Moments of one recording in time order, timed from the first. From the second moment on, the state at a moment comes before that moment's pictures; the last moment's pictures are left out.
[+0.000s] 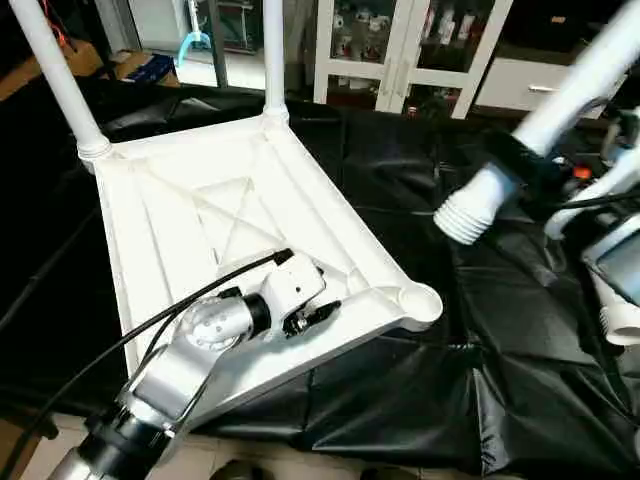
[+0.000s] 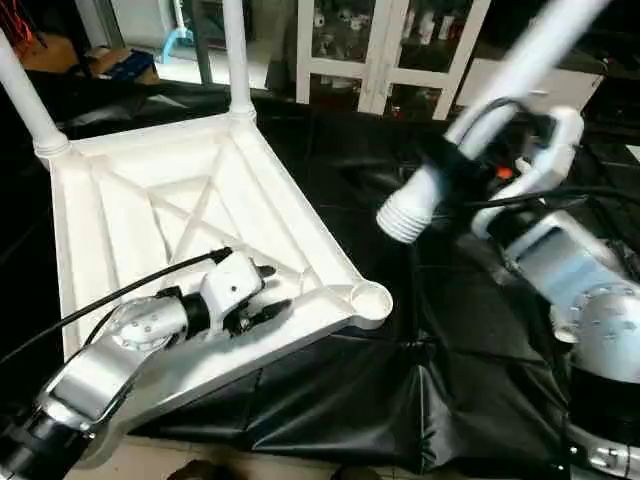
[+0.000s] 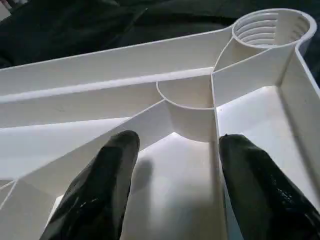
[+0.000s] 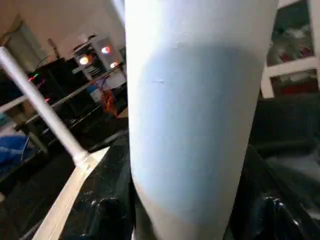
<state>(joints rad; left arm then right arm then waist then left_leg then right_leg) -0.32 0.40 -0.41 0.01 0.02 0.28 -0.59 -0.42 -0.53 -0.27 -0.19 1.11 0.73 0.16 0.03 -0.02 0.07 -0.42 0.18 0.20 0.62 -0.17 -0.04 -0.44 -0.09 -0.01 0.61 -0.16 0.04</state>
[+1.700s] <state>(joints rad) -0.33 0.74 -0.28 0.07 0.08 0.57 -0.76 -0.27 -0.51 -0.17 -0.22 0.76 0.58 0.37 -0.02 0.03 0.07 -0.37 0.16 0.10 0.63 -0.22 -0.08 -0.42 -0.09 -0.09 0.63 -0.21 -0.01</state>
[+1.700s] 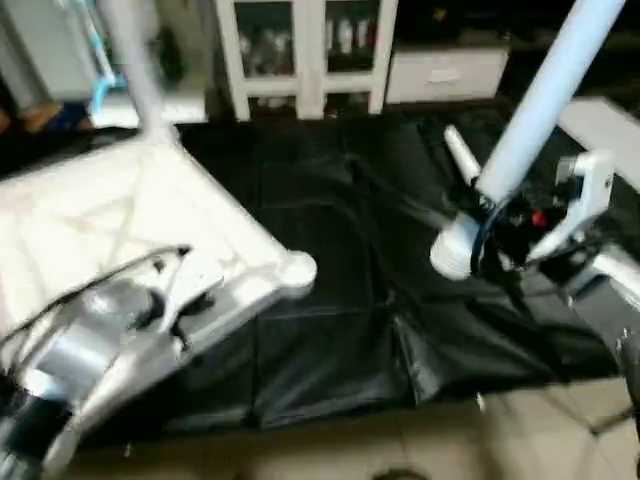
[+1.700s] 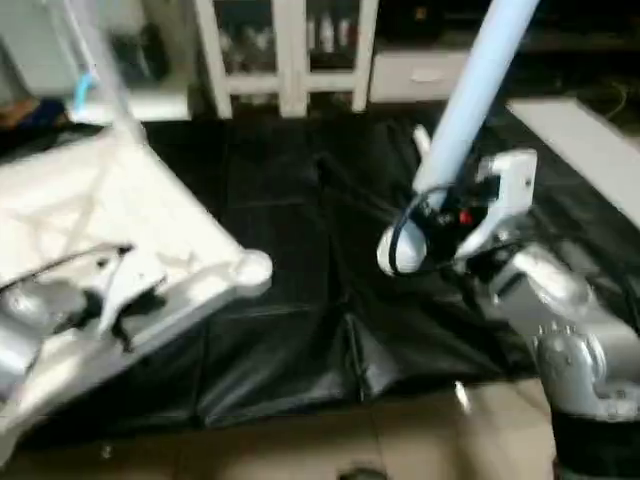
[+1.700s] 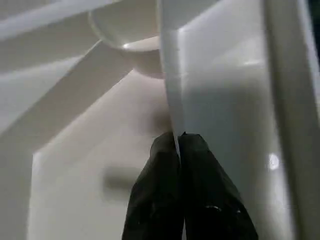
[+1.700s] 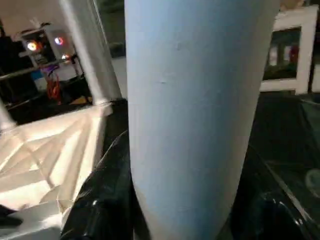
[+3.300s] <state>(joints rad) -0.28 0.57 -0.31 -0.16 -0.04 0.64 -0.68 -0.35 -0.46 -0.13 -0.16 0.67 0.58 0.46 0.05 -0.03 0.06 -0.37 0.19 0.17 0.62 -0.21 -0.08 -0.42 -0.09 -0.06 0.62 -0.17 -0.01</state>
